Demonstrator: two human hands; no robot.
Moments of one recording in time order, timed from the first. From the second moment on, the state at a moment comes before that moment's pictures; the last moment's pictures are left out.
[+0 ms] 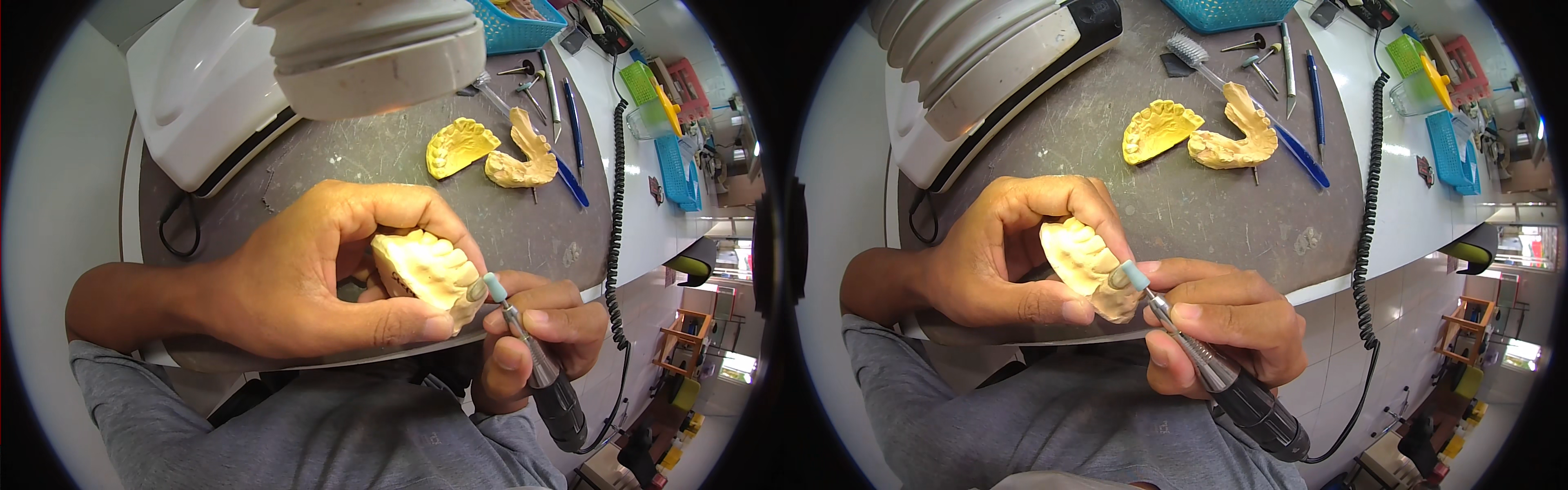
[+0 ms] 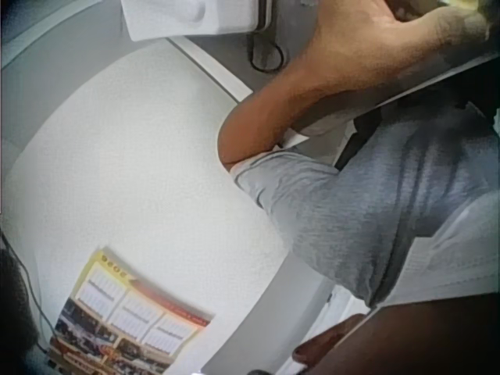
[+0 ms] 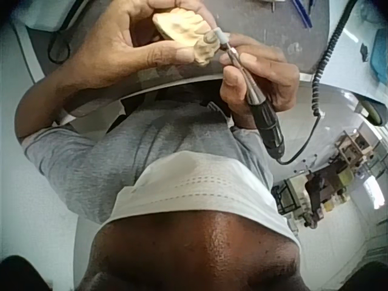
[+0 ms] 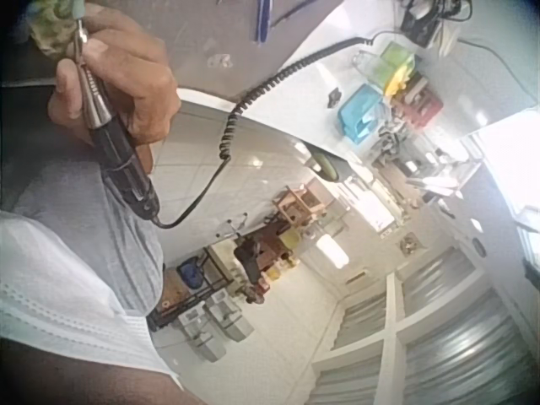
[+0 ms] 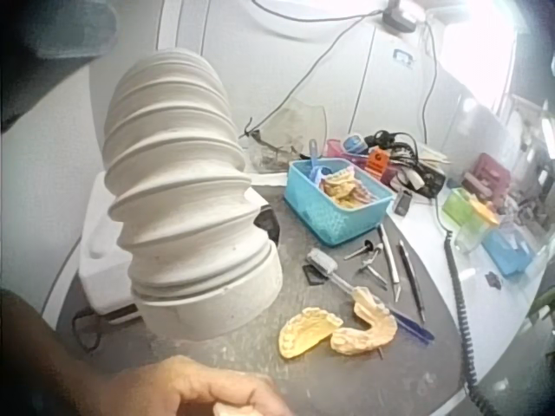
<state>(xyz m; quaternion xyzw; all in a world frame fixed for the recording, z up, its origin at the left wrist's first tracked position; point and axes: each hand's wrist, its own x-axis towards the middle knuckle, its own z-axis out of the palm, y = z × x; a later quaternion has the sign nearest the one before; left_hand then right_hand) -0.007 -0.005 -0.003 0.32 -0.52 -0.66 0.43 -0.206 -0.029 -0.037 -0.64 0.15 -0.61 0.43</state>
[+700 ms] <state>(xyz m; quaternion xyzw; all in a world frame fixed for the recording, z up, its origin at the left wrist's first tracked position) -0.006 -0.007 -0.002 0.33 -0.54 -0.65 0.41 -0.210 -0.031 -0.037 -0.66 0.14 -0.59 0.44</state>
